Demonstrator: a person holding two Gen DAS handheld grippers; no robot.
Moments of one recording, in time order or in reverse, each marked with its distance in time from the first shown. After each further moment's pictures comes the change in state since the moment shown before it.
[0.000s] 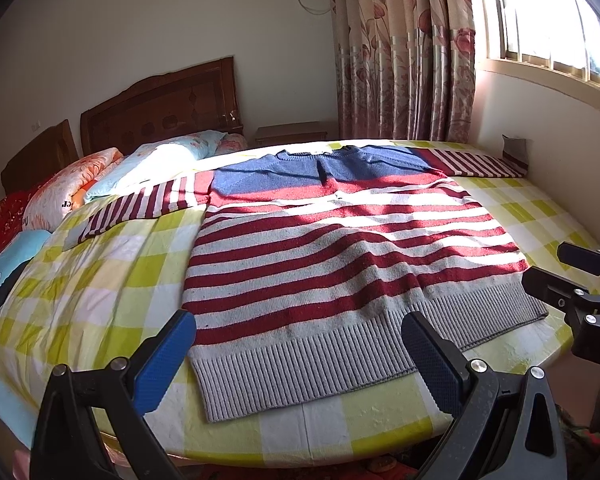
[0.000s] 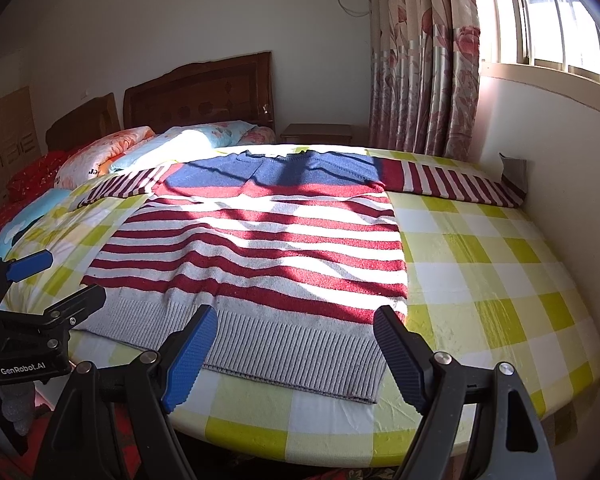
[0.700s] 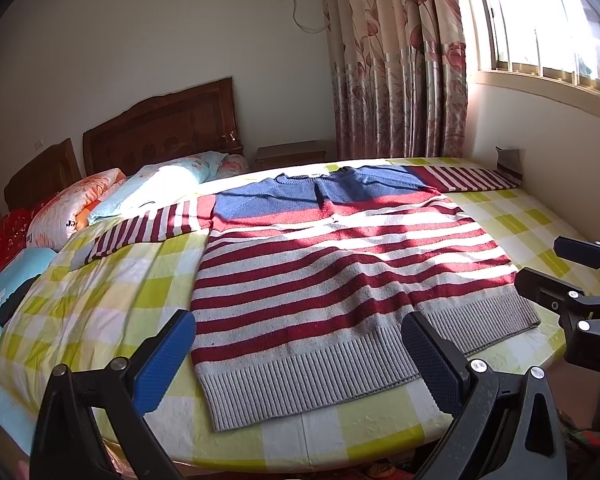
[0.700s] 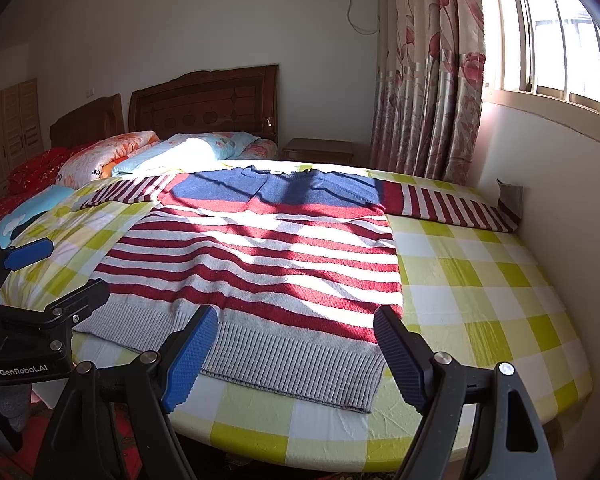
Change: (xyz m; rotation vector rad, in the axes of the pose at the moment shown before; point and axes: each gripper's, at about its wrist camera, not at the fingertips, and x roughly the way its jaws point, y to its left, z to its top) left arm -0.018 -0.005 0.000 0.026 -0.093 0.014; right arm -0.013 0.011 0.004 -0.059 -0.059 -0.022
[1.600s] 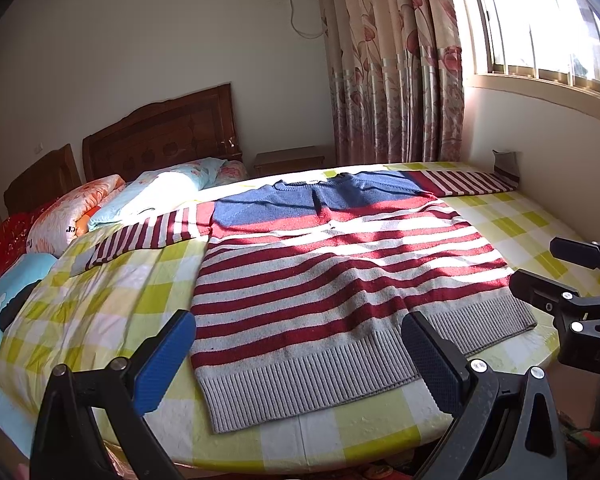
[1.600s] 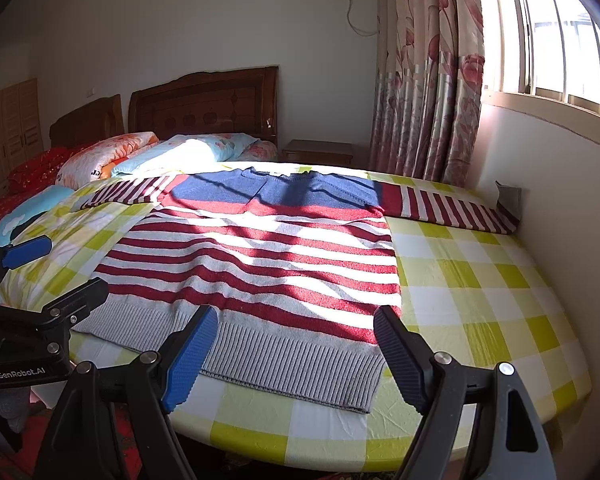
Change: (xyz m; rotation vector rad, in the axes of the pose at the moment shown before) left arm -0.004 -0.003 0.002 0.003 -0.019 -0.002; right arm -0.004 -0.001 0.003 -0.005 -0.006 -0.004
